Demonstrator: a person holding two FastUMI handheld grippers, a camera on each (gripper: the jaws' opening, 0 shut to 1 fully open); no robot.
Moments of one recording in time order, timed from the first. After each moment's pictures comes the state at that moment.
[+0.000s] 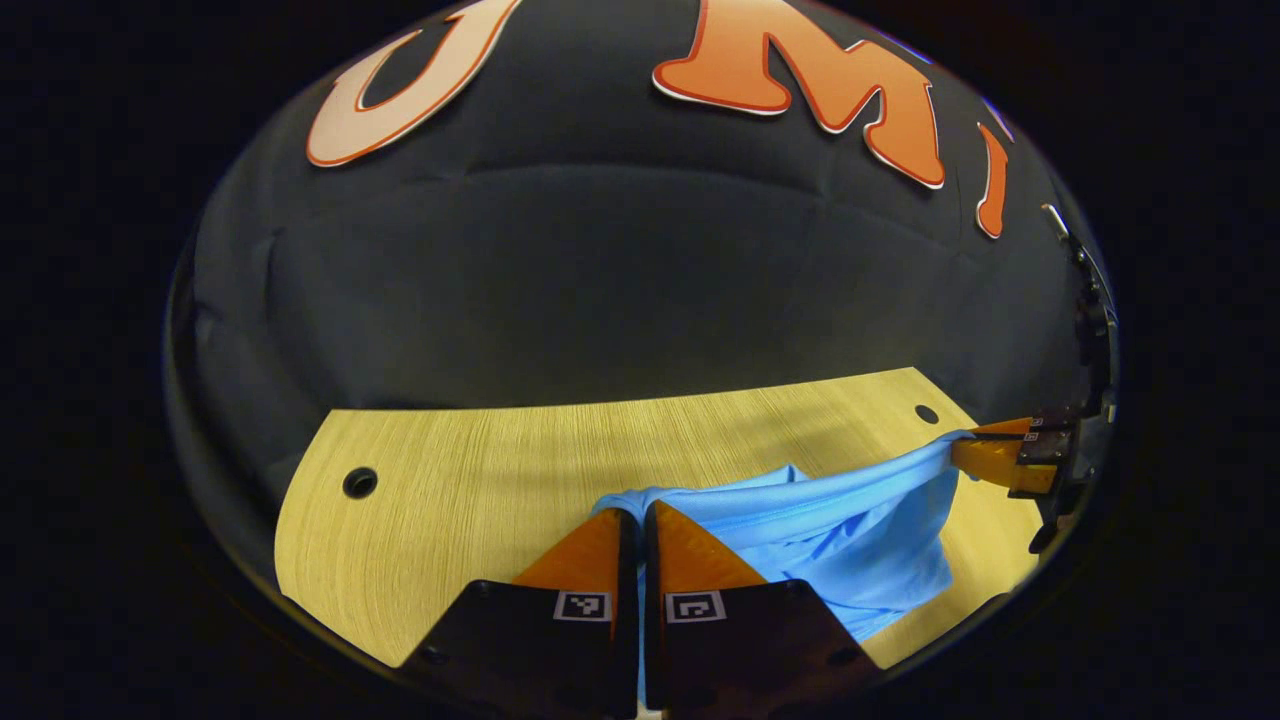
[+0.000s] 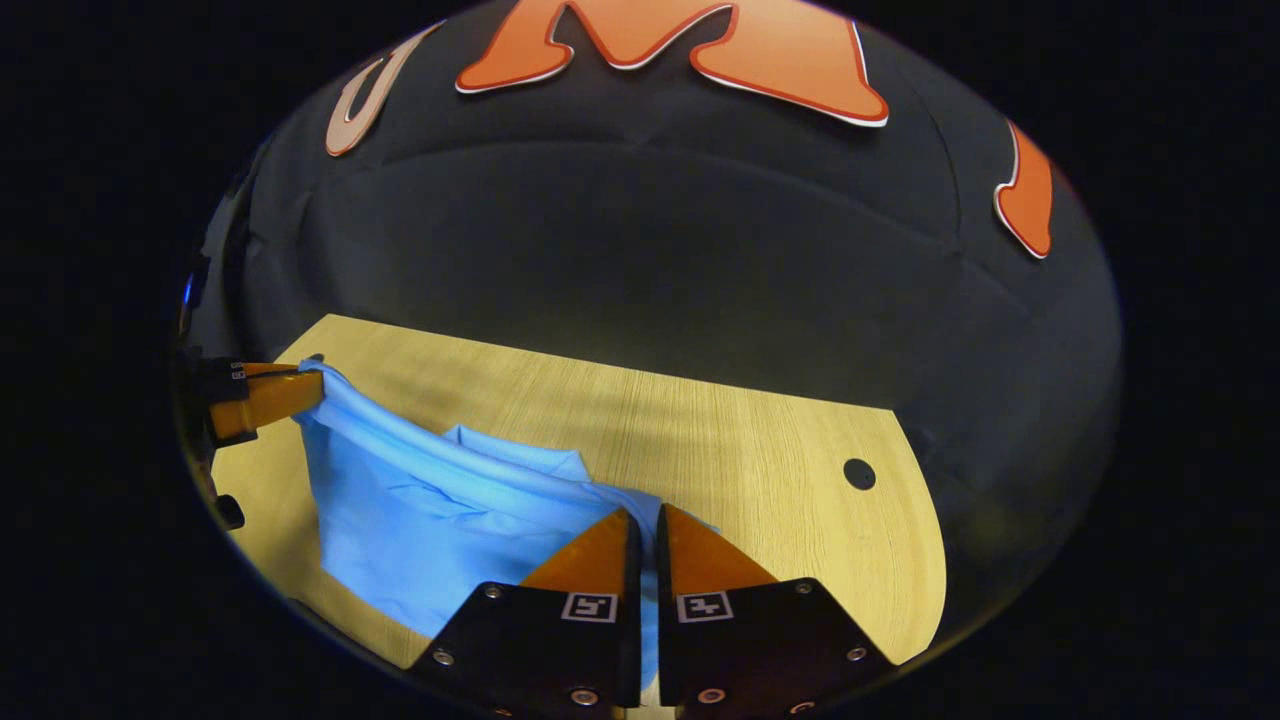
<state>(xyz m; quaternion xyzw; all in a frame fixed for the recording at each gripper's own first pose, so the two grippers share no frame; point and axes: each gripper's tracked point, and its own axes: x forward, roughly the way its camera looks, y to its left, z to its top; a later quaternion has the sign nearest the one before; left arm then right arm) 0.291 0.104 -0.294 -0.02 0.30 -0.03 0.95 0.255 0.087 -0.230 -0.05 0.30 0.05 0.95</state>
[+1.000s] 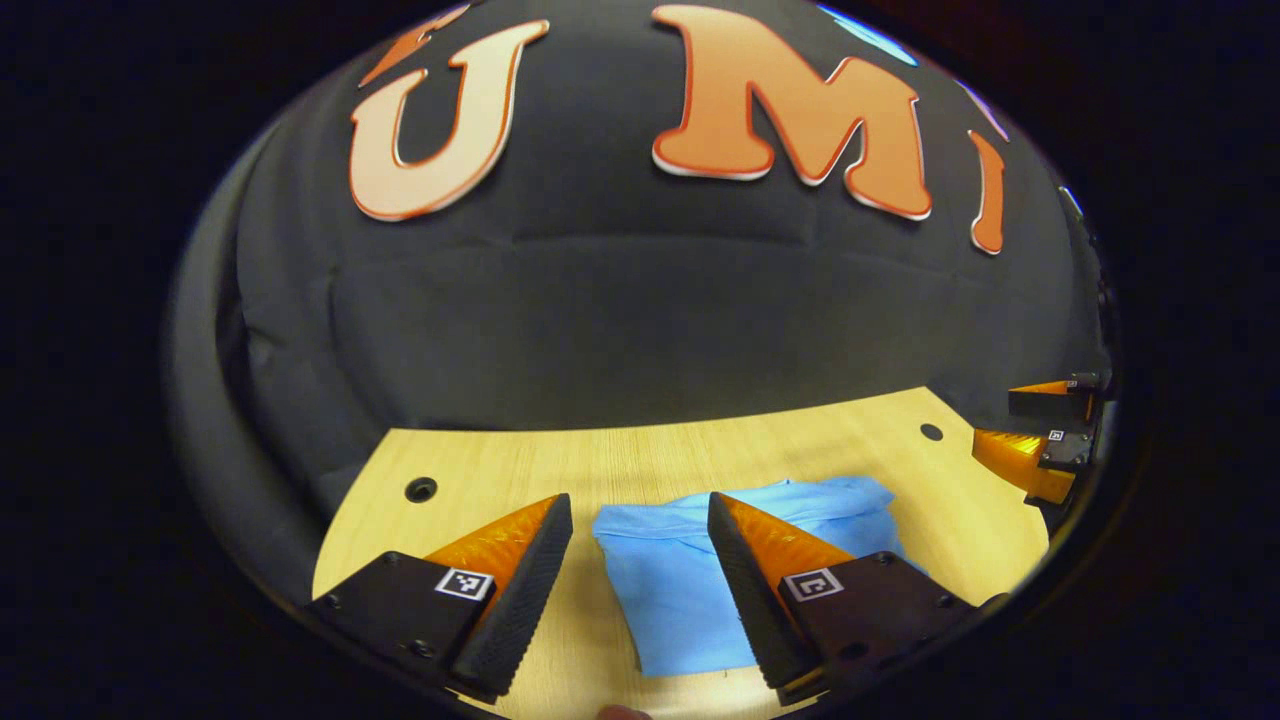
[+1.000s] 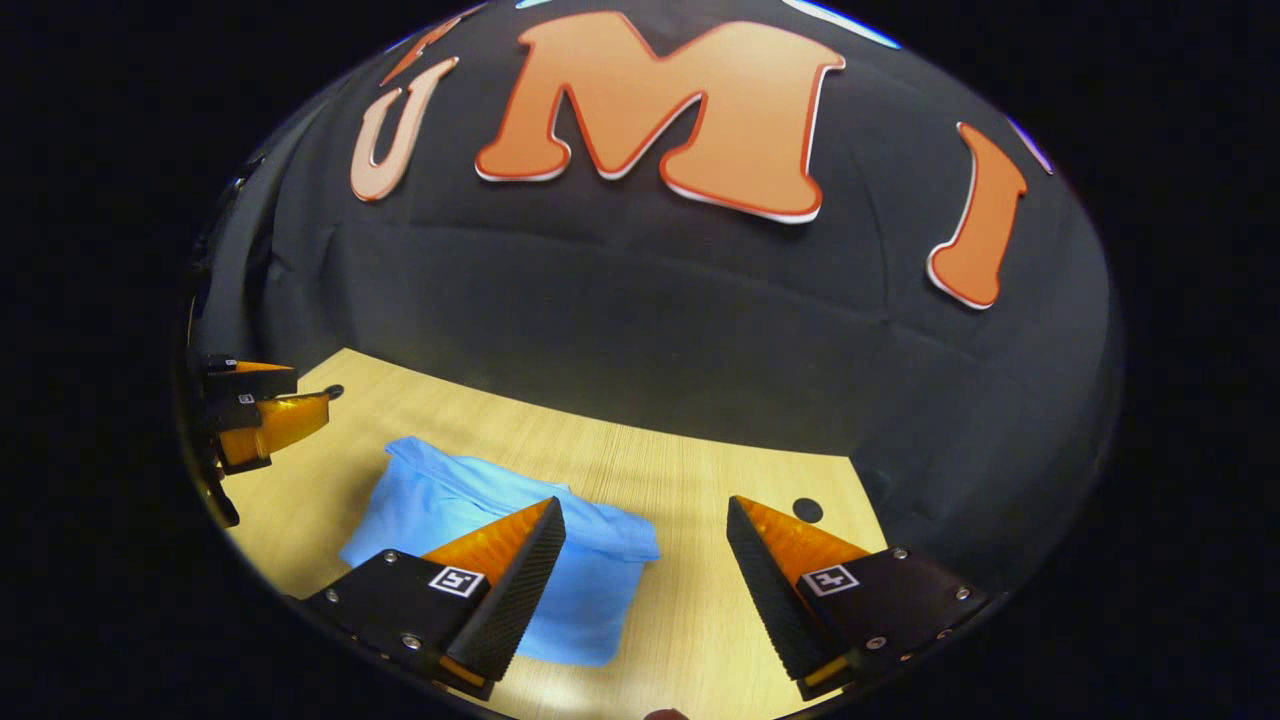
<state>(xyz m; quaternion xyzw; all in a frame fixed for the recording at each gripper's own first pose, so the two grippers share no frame) 0.205 0.098 -0.203 0.01 0.24 0.03 0.97 0.175 0.055 -0.131 -0.06 0.19 0.05 0.98</state>
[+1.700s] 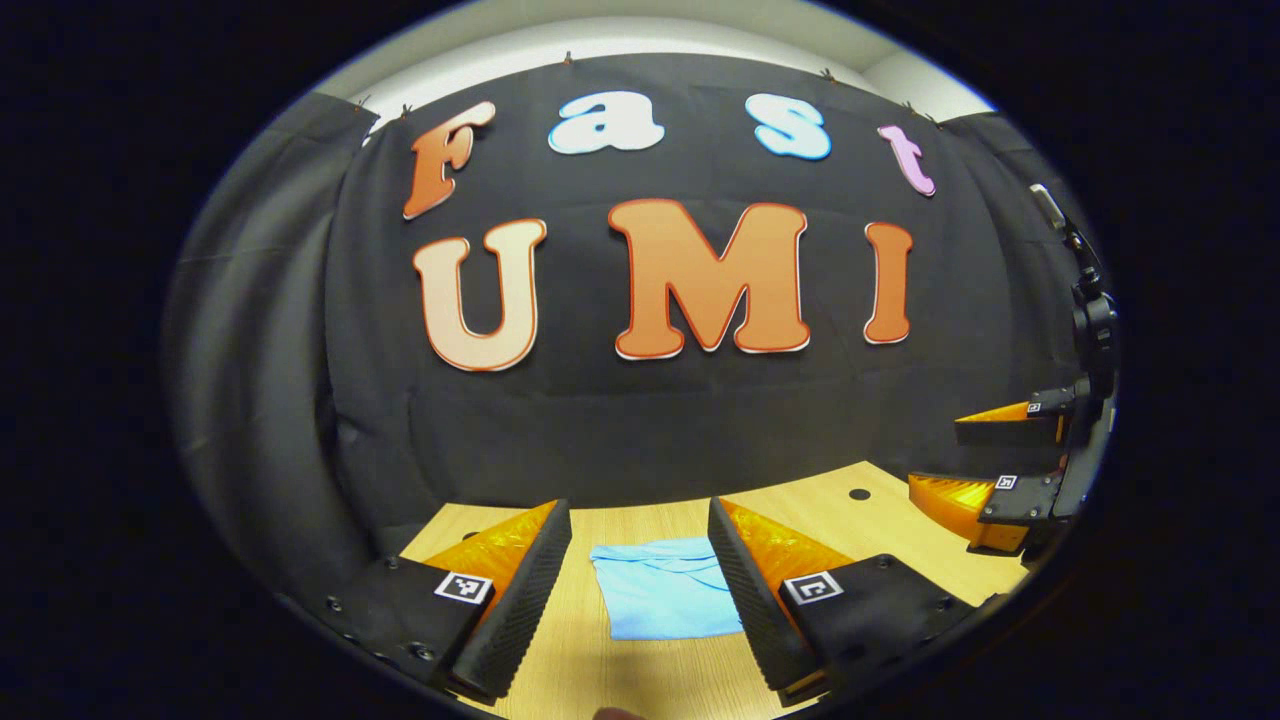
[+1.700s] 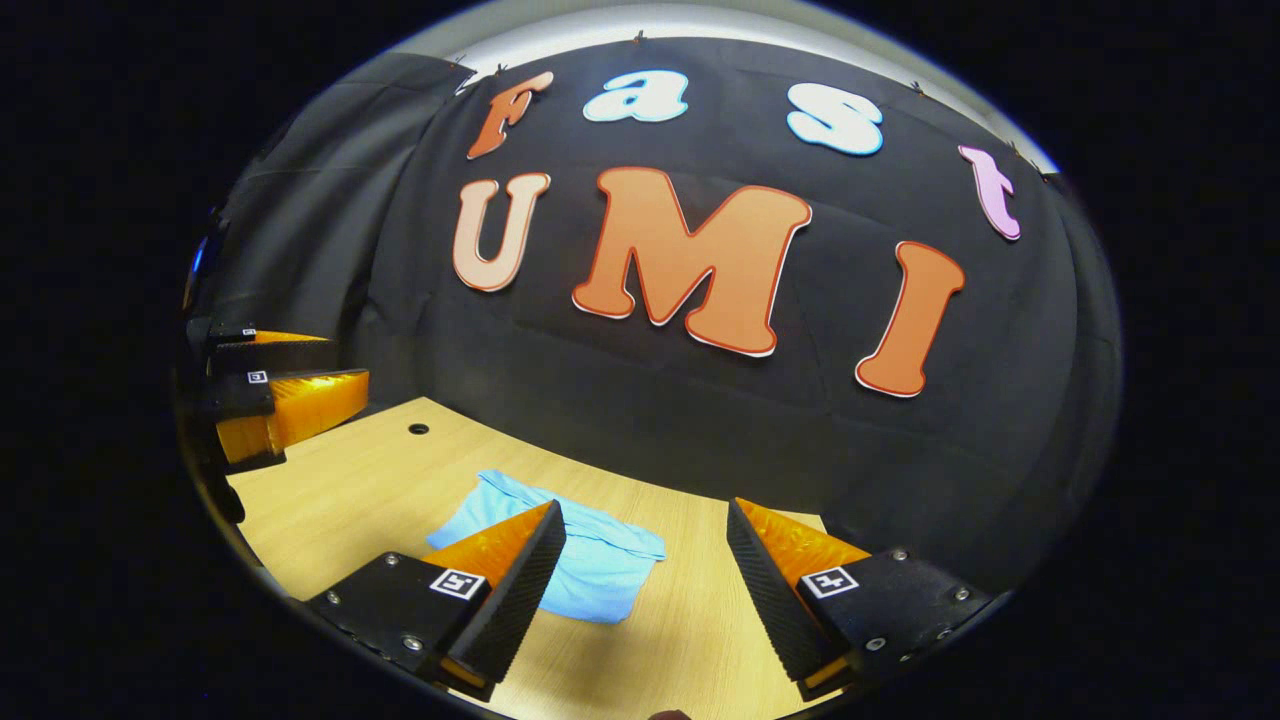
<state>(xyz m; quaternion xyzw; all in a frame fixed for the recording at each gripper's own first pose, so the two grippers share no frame) 0.000 0.026 -0.045 0.04 0.07 0.05 1.00 -0.009 0.055 -0.040 -0.07 0.05 0.10 0.99</state>
